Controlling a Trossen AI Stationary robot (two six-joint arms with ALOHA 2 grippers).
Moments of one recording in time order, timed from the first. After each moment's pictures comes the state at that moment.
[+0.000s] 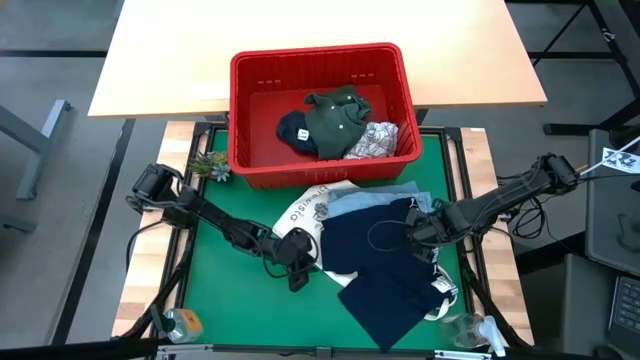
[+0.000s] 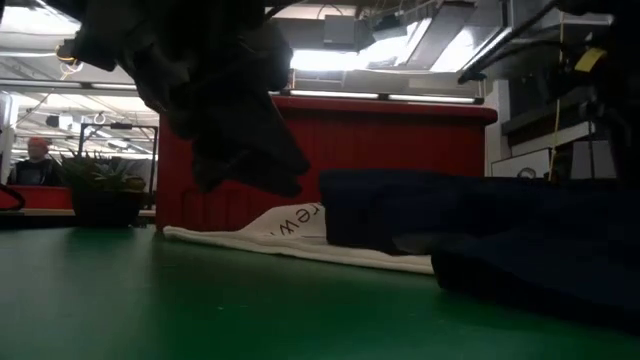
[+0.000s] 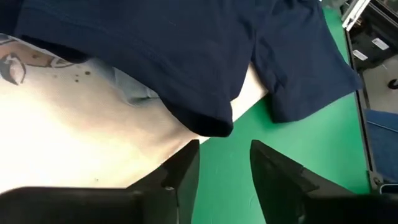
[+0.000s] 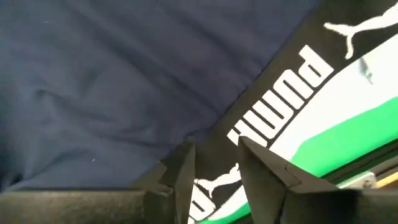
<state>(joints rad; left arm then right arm) -0.35 1.76 0.84 0.25 -0.16 -0.73 0.41 1.21 0.80 -1.17 0.12 0.84</state>
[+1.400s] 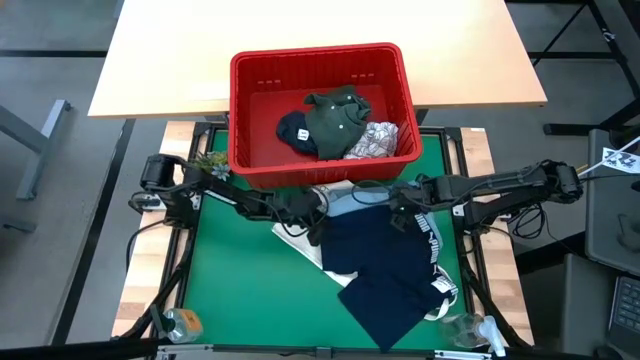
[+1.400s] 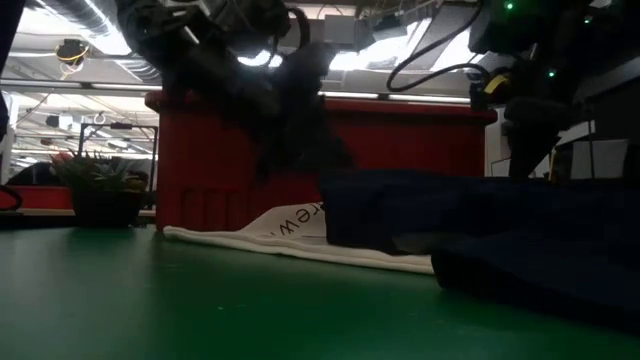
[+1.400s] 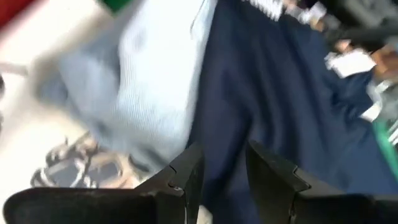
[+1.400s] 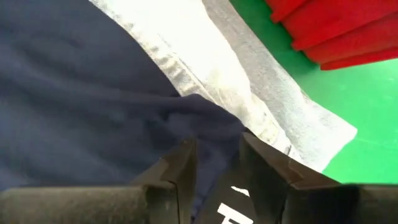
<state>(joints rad) -0.03 1.76 0.83 0.38 -0.12 -0.64 0.02 1.21 0.76 -0.86 0.28 0.54</state>
